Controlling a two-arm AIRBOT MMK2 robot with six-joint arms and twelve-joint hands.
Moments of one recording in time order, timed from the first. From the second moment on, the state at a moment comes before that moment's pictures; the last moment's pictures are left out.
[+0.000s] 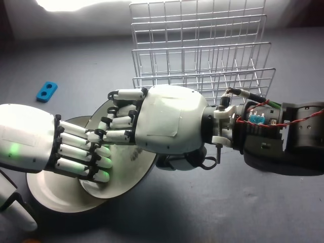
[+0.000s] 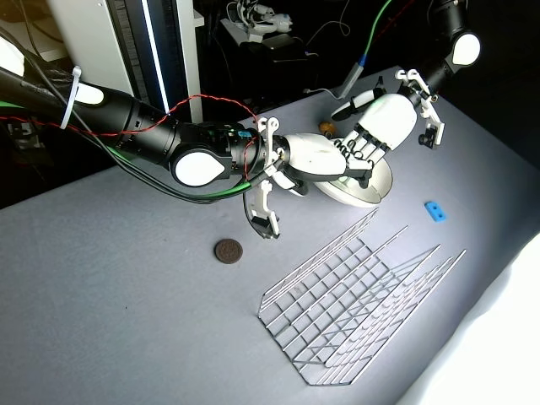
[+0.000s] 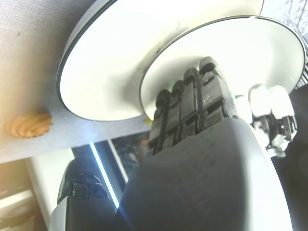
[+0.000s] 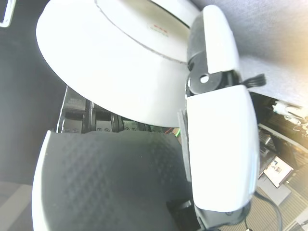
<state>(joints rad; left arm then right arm) 0.84 -1.06 1.62 1.49 -1.18 0.03 -0.63 -1.42 1.20 -0.39 0.50 -1.12</state>
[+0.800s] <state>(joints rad) 0.83 -1.04 1.66 1.45 -1.21 0.03 -0.62 -1.43 1.20 -0.44 0.54 -1.13</state>
